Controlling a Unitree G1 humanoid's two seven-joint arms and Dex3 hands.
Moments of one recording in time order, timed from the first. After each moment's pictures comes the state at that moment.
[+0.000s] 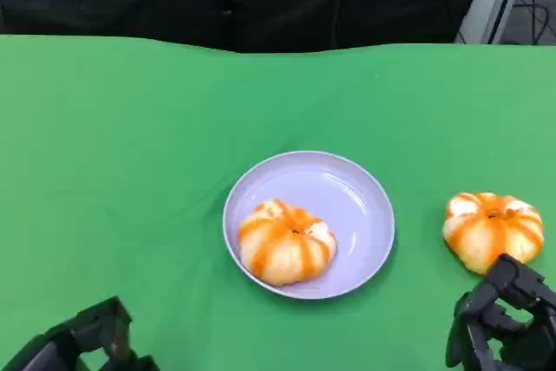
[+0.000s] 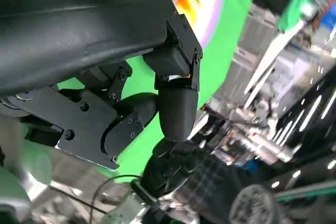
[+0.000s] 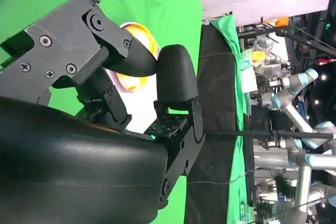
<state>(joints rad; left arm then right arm) 0.36 0.31 0.12 -0.04 -0.85 0.27 -0.75 0.36 0.03 -0.01 -0.06 0.25 -0.37 0.29</state>
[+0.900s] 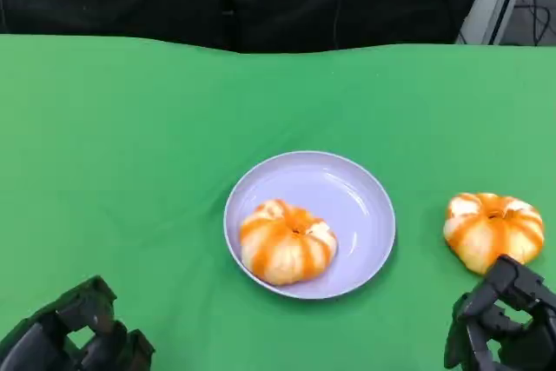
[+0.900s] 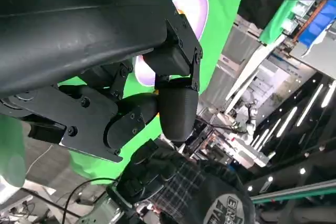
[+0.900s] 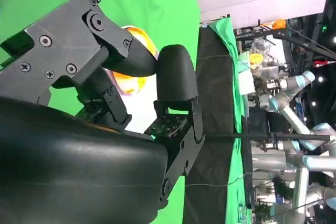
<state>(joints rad) 0.31 0.25 0.22 -0.05 -0.83 0.36 -0.75 0.36 0.04 -0.01 -0.07 0.25 -0.38 0.30</state>
